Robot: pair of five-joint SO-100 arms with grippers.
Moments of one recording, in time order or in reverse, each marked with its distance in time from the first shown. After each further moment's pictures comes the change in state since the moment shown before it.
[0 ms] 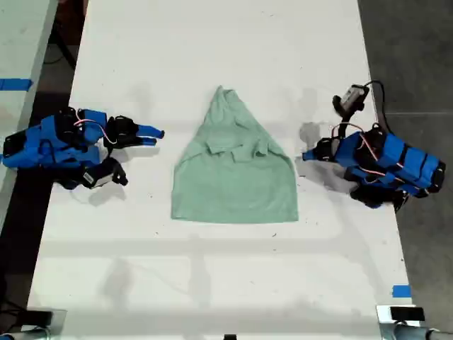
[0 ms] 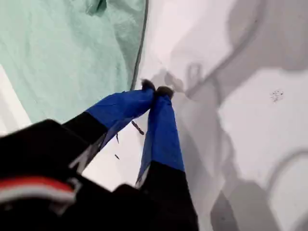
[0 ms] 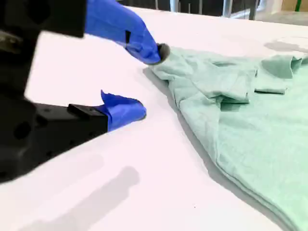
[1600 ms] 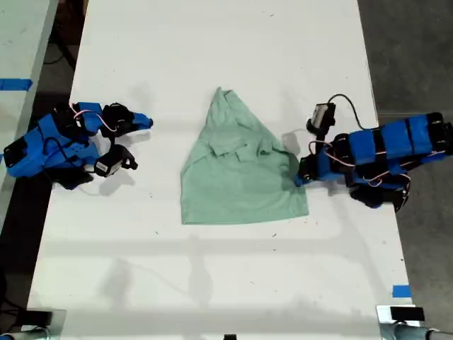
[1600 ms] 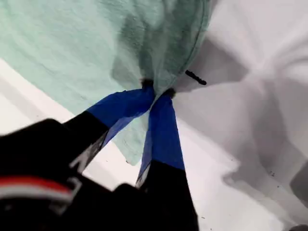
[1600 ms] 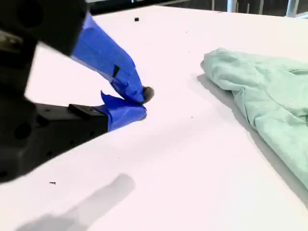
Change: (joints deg) arm 0 -14.4 0.3 -0.4 0.7 3.8; arm 1 -24.1 -56.3 -24.9 -15.6 25.5
